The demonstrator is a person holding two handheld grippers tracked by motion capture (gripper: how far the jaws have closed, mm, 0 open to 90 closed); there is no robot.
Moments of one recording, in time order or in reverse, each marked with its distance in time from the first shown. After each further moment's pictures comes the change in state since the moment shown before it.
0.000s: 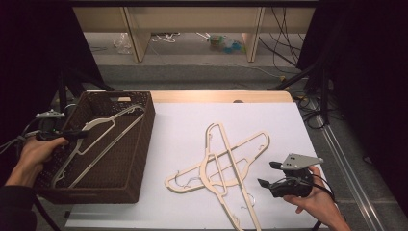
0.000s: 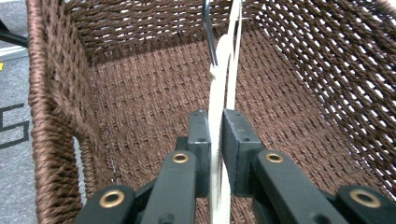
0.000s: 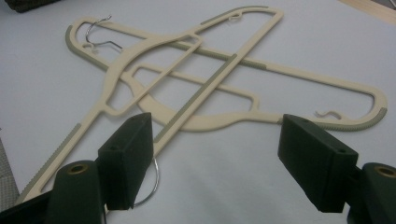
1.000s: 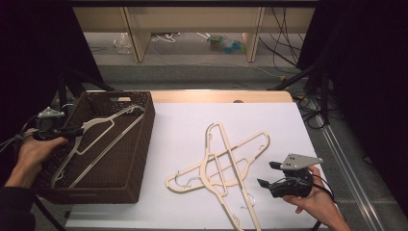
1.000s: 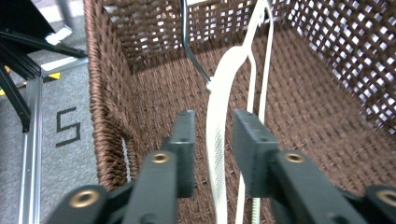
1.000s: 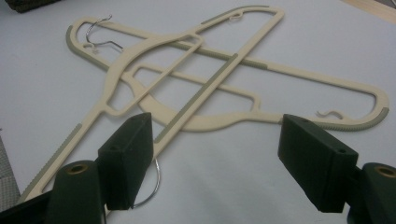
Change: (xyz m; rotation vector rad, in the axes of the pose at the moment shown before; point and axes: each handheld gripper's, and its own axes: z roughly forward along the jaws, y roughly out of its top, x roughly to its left) left arm -0.008 0.007 -0.005 0.018 0.146 0.066; right arm 0.001 0.000 0.000 0.003 0.000 0.003
